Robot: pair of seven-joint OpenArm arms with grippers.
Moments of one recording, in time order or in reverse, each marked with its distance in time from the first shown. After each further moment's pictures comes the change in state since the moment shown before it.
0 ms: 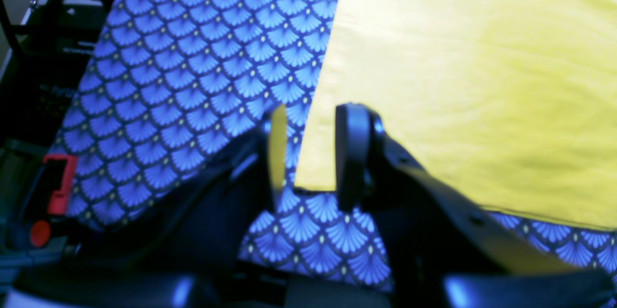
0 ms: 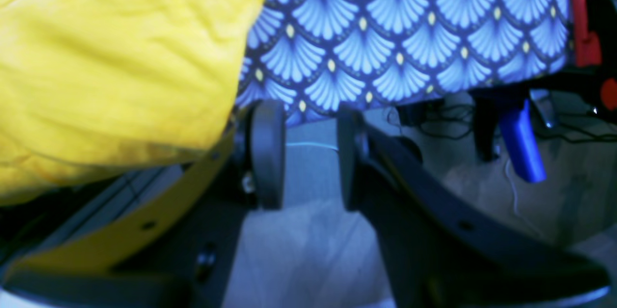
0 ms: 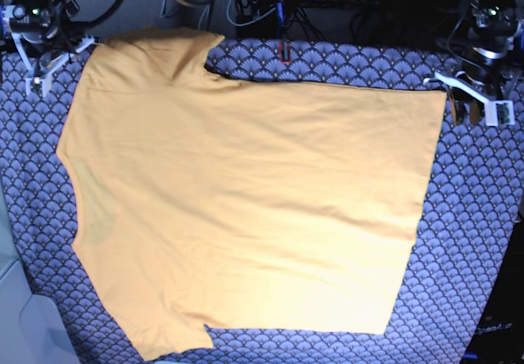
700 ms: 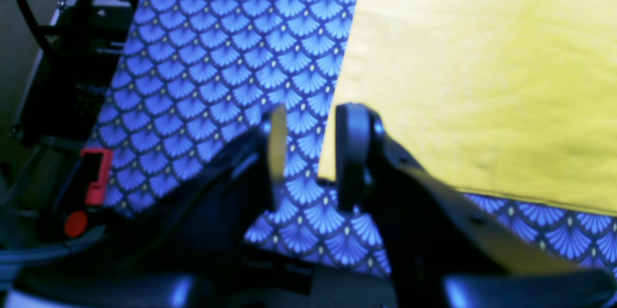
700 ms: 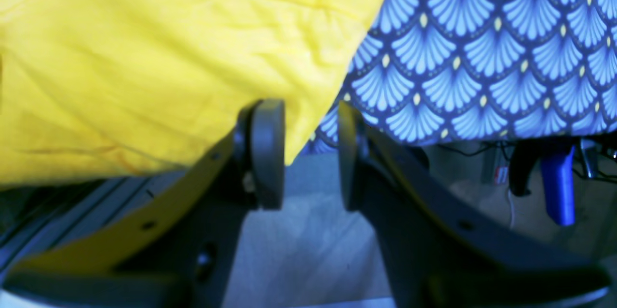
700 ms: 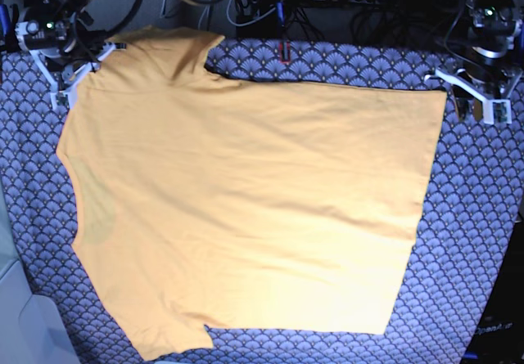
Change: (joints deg) left arm -0.1 0.5 0.0 -0.3 5.9 -0.1 0.0; right arm 0.4 0.1 -8.8 0.0 0.5 0.0 -3.6
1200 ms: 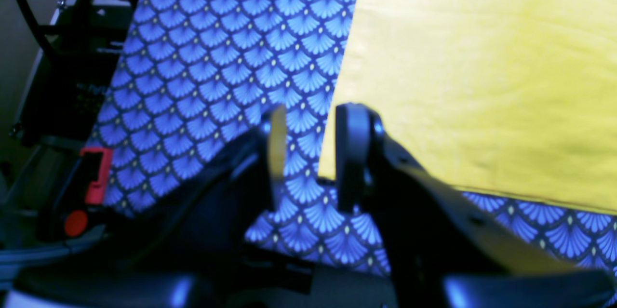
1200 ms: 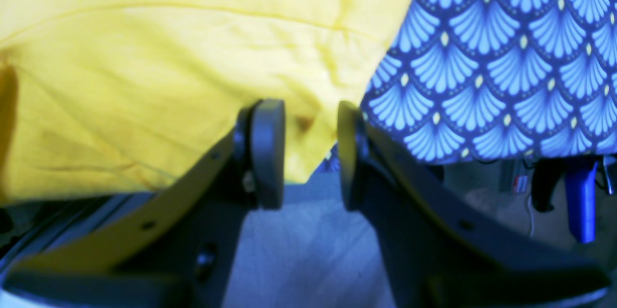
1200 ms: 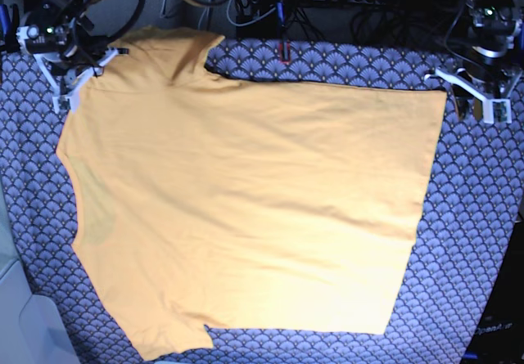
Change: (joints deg) left arm 0.2 0.0 0.0 0.0 0.0 0.0 0.0; right arm 1.4 0.0 0.2 -2.2 1.0 0.0 0.2
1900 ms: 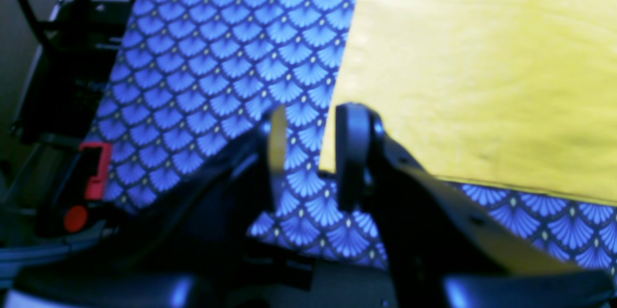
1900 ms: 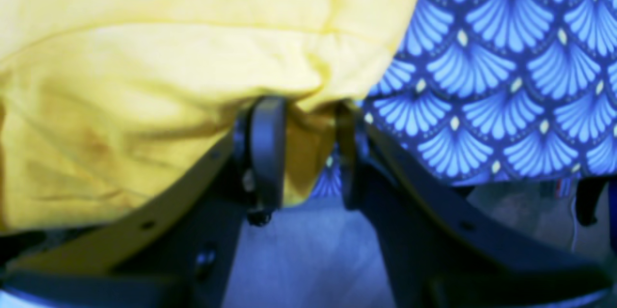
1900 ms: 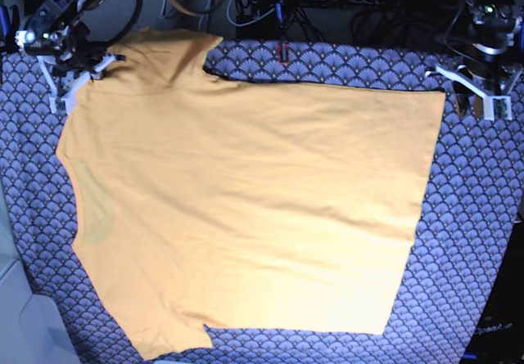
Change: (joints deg) left arm 0.7 0.0 -0.3 0.0 0.1 0.0 -0.1; right arm 2.5 0.9 3.3 -8.8 1.0 -0.3 3.1
